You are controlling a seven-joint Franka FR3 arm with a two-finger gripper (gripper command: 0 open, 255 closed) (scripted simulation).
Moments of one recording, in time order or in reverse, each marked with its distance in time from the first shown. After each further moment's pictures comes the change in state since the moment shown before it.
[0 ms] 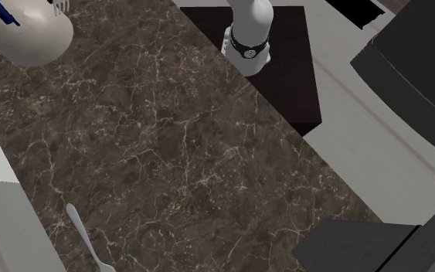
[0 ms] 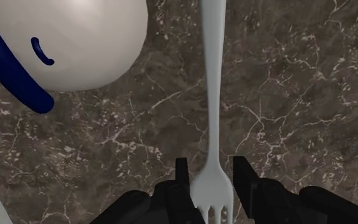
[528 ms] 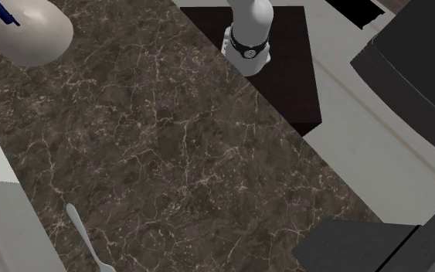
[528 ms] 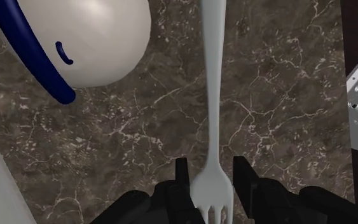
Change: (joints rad) arm 0.013 0.025 0.046 0.099 0.041 -0.084 -0.017
